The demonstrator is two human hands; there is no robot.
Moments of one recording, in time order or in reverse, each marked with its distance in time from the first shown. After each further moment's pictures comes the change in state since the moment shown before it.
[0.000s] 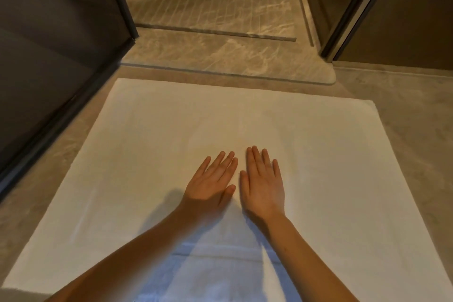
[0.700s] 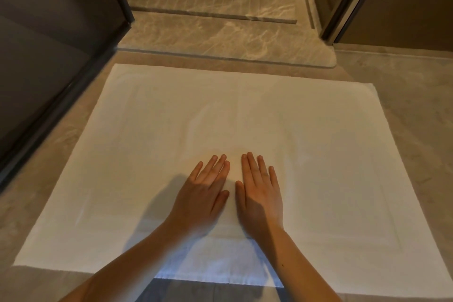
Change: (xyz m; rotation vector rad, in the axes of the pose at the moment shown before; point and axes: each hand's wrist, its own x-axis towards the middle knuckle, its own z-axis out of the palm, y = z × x) left_hand -0.046 0.014 -0.007 0.039 -0.081 -0.020; right_hand -0.056 -0.006 0.014 0.022 0.027 -0.034
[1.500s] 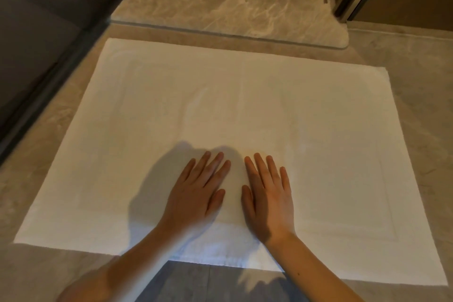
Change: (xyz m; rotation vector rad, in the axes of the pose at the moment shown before) left_hand -0.025 0.010 0.002 -0.051 -0.057 -0.084; right_hand -0.032 0.023 -0.007 0.000 -0.049 -0.025
